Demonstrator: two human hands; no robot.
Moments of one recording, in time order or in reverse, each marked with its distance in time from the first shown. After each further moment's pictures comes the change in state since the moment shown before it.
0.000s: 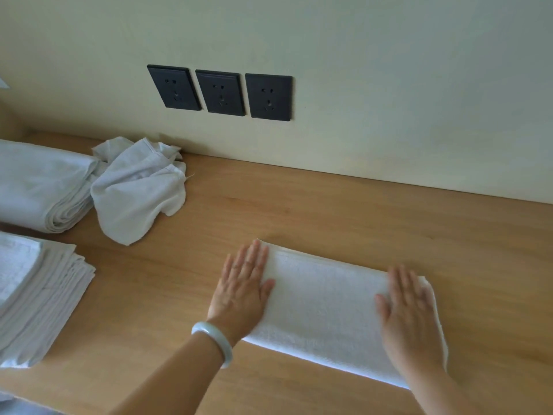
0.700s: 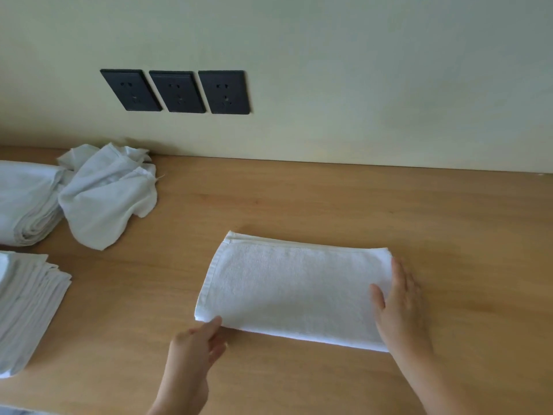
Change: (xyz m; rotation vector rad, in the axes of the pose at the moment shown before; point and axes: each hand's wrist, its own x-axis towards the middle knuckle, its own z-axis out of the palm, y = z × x) left_hand -0.093 0.037 -0.047 -1.499 0.007 -1.074; right_hand -0.029 0.022 -0.028 0.309 0.083 0.257
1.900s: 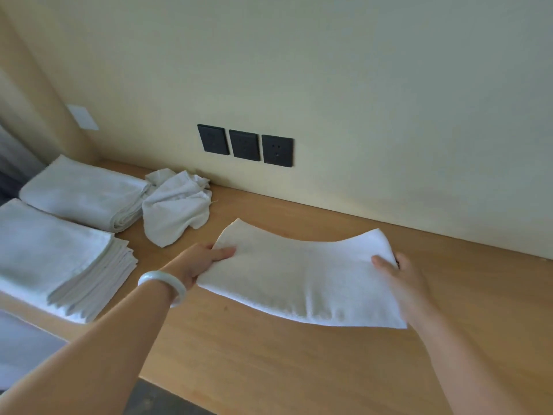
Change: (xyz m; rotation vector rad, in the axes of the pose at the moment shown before) left_hand -0.010 0.145 -0.025 0.357 -0.254 0.230; right_hand 0.060 -0.089 -0.136 0.718 -0.370 0.141
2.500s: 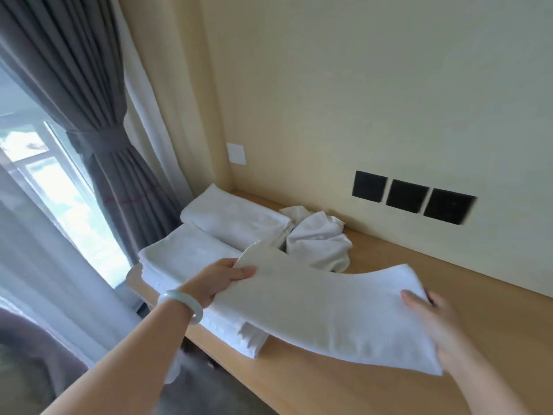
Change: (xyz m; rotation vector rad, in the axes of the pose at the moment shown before) left_hand -0.034 -0.052 -0.326 -0.115 0.062 0.115; right_hand -0.059 -0.095 0.293 0.123 -0.156 0.020
